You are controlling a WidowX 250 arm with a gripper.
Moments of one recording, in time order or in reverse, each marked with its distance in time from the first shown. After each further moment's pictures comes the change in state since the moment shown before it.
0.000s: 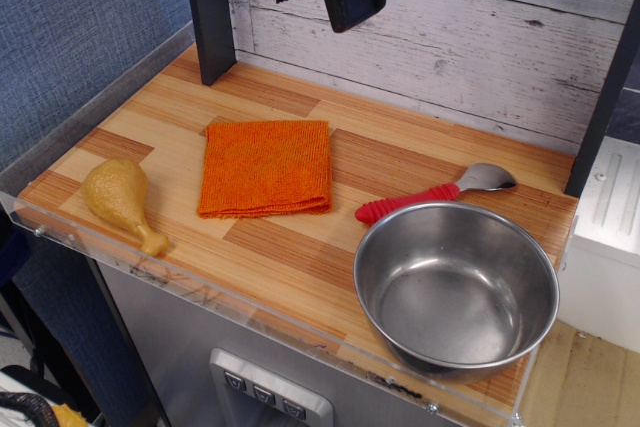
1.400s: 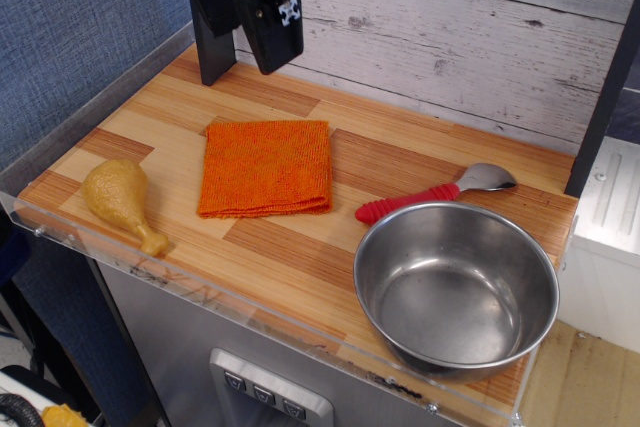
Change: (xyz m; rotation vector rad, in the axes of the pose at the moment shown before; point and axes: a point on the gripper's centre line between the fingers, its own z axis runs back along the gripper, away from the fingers) arm -0.021 0.061 -0.037 0.138 -0.030 0.029
